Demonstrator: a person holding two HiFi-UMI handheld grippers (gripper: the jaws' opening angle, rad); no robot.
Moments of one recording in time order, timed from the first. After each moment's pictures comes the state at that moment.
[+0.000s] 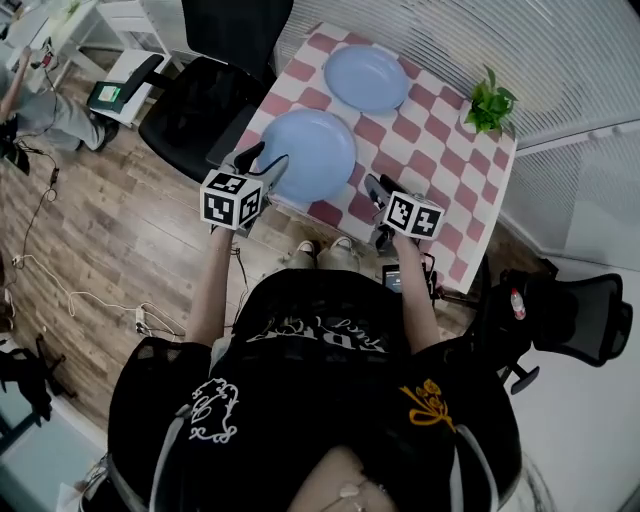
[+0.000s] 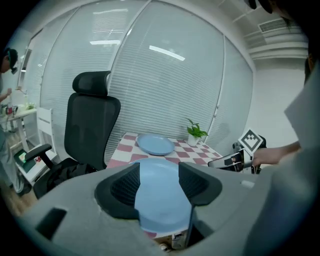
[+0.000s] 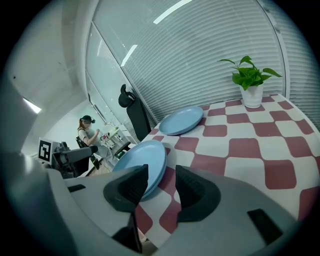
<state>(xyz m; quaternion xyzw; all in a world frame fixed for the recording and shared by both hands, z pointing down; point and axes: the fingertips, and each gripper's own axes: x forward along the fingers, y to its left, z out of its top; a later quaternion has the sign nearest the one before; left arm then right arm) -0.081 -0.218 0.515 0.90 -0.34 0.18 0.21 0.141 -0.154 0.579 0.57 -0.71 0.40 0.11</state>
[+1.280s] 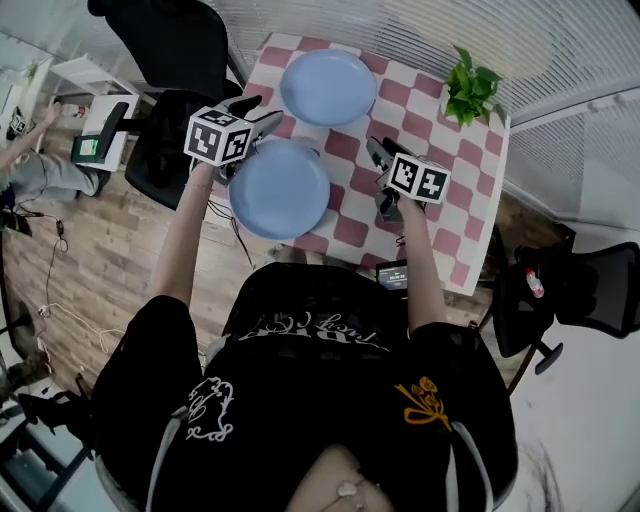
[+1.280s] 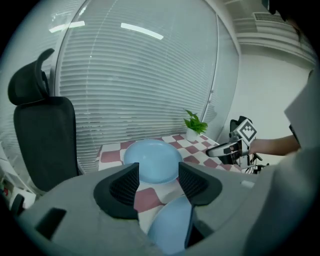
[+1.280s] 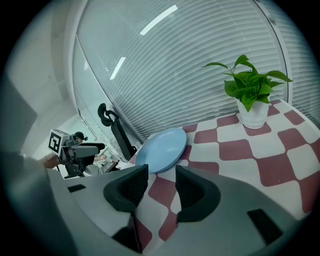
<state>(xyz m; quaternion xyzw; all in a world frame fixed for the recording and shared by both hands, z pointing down) 0.044 -0.387 0.509 0.93 -0.20 0.28 0.15 0.245 -0.272 0.572 0.62 -0.68 0.39 0.05</state>
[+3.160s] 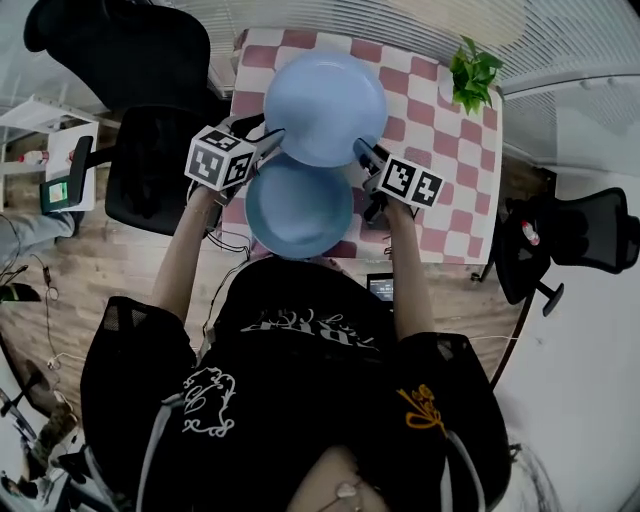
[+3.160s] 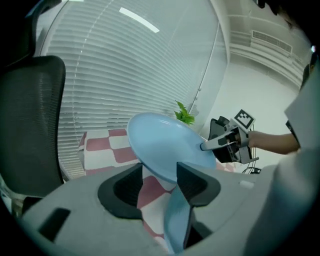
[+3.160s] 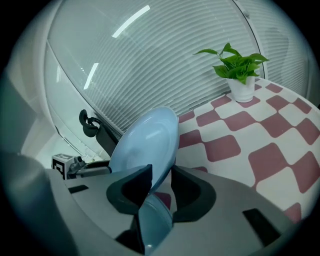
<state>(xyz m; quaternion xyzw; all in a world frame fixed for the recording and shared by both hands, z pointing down) 0.026 -0.411 0.564 0.94 -0.06 0.29 0.19 0.172 -0.300 0.576 0.67 -0.57 0.47 -0.01</state>
